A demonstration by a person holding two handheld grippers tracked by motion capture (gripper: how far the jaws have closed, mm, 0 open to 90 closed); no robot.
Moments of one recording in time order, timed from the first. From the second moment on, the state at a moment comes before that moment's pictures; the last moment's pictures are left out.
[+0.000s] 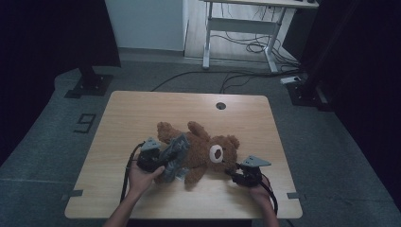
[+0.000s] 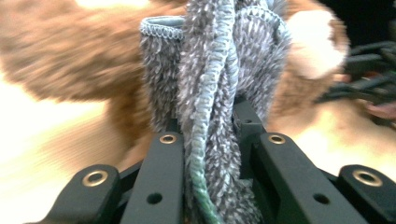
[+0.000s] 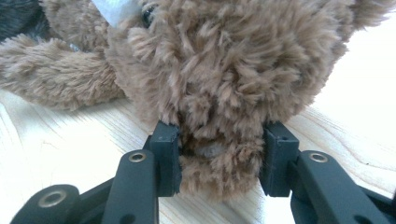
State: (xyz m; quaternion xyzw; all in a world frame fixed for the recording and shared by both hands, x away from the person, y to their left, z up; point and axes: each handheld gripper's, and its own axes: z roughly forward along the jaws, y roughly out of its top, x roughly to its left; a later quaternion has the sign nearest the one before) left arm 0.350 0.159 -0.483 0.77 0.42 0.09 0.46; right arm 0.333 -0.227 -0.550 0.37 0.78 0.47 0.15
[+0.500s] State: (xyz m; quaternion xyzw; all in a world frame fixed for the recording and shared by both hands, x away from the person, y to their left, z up) left arm 0.354 0.216 -0.499 0.76 0.48 0.12 0.43; right arm 0.333 -0.227 -0.550 0.37 0.78 0.47 0.15
